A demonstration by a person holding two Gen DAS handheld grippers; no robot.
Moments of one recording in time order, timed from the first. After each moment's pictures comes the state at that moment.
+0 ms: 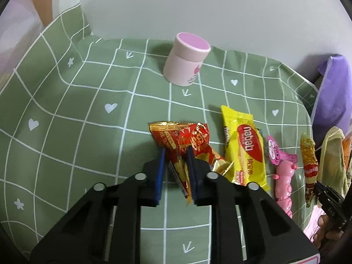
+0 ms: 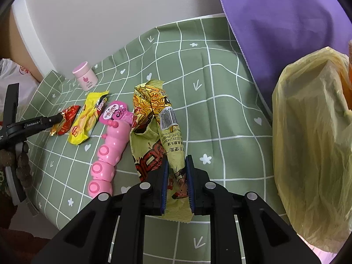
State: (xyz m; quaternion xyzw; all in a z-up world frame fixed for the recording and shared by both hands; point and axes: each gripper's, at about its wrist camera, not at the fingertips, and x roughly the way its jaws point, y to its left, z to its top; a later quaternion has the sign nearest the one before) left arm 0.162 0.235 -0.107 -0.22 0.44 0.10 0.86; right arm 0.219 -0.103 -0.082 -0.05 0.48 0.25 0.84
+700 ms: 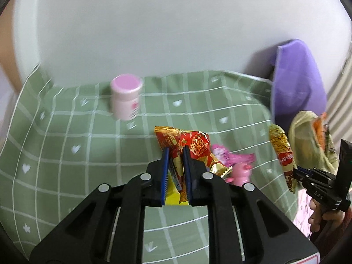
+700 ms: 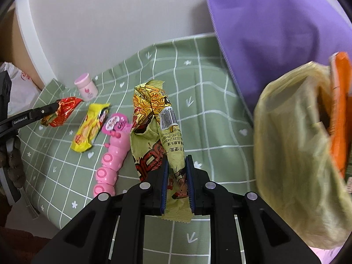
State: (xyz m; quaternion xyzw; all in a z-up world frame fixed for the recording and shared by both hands) left arm 0.169 0.186 -0.045 -0.15 0.38 -0.01 0.91; right arm 0.208 -0.117 -0.054 -0.05 0.45 0.23 0.86
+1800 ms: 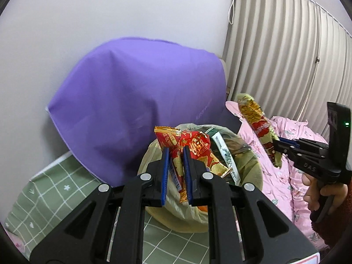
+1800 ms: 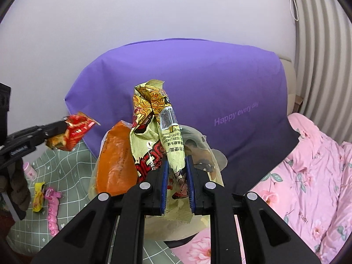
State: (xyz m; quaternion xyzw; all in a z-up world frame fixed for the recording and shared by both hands) left arm 0.266 -0.100 0.067 0.02 0.28 -0.34 0.90; right arm 0.169 -0.337 0.070 0.04 0.31 -0.03 0.95
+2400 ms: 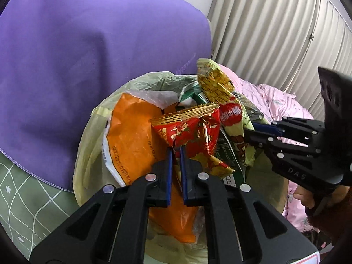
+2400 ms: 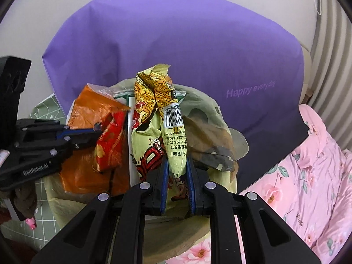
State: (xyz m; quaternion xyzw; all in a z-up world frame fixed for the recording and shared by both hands) left arm 0.315 -0.183 -0.010 0.05 0.38 -0.40 0.83; right arm 0.243 -0.335 -0.002 -0.01 0.41 -0.01 0.91
